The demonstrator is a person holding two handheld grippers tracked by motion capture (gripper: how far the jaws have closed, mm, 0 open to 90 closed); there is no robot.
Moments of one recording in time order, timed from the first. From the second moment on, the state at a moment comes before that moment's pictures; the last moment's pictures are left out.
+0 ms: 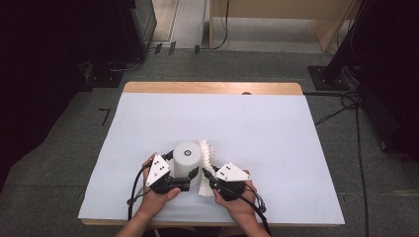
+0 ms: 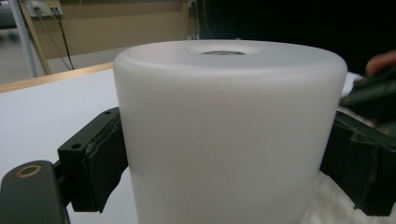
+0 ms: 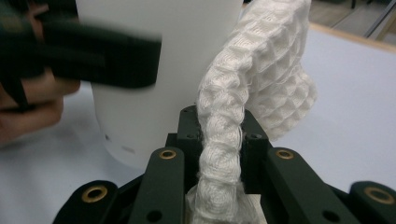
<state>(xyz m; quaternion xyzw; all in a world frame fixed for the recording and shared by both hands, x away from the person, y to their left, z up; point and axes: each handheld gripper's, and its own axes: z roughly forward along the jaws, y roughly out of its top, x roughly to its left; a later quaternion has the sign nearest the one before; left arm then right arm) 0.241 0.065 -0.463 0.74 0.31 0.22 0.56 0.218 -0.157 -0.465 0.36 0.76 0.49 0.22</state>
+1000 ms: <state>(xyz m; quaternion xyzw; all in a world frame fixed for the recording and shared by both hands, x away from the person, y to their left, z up) 0.219 0.032 -0.468 0.79 0.20 0.35 0.47 0.211 -0.171 -0.409 0.30 0.76 0.55 0.15</state>
